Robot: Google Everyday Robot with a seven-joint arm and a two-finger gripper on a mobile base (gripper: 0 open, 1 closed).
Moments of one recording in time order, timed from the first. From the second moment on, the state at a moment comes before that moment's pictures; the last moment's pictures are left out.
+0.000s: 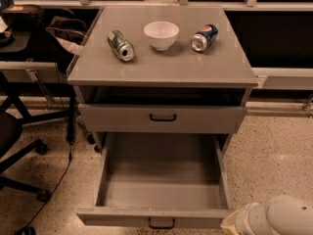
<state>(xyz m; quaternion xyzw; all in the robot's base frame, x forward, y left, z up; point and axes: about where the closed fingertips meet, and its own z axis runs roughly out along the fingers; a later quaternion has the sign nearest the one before) 0.339 -0.229 0.509 -0.40 0.90 0.09 0.16</state>
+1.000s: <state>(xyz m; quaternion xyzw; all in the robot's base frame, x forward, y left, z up) 0.364 -0.235 0.461 -0.36 0.92 0.08 0.15</state>
